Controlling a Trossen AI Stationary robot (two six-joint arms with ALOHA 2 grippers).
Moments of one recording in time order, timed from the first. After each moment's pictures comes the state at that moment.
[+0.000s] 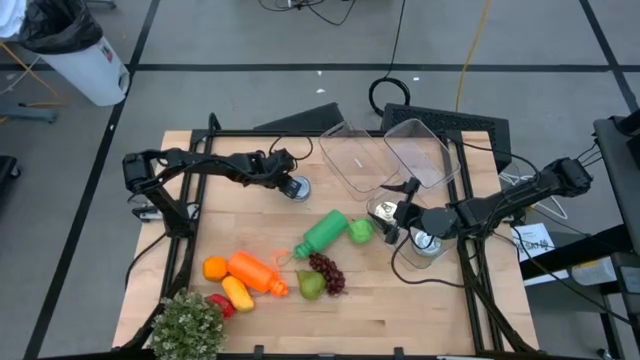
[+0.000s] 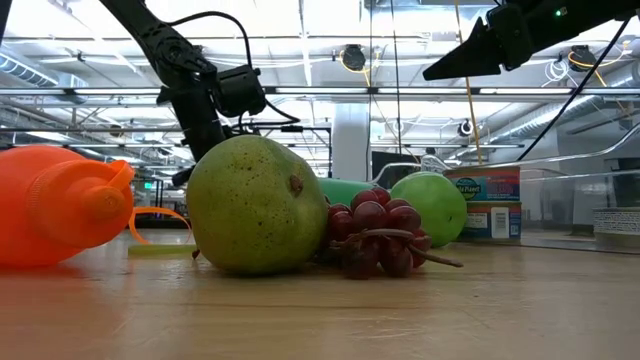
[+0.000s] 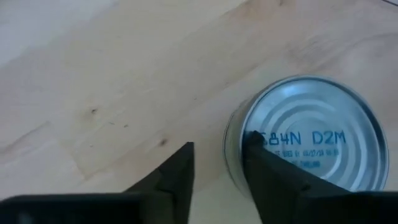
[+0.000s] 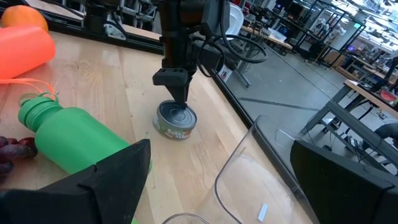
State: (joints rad) left arm 0.41 1.70 0.85 -0.40 -0.15 -0.57; right arm 0.32 1.01 0.54 0.15 0.81 -0.14
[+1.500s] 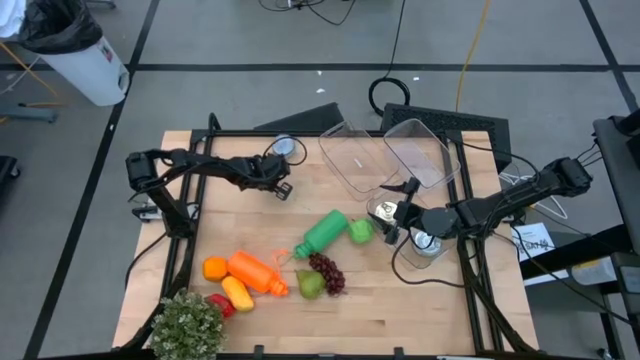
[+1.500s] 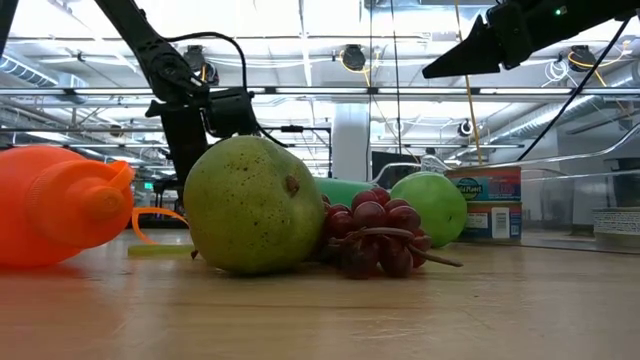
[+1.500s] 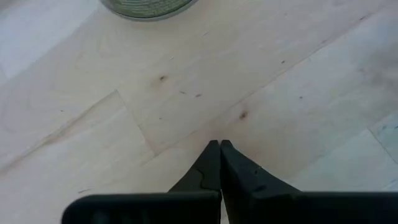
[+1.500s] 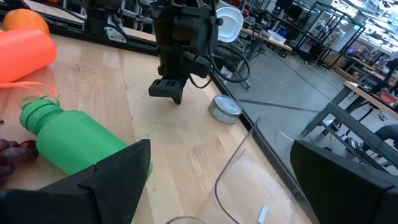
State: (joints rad) left arm 0.43 1.72 0.78 -0.40 -0.28 -0.53; right arm 0.32 1.01 0.54 0.16 0.81 -0.15
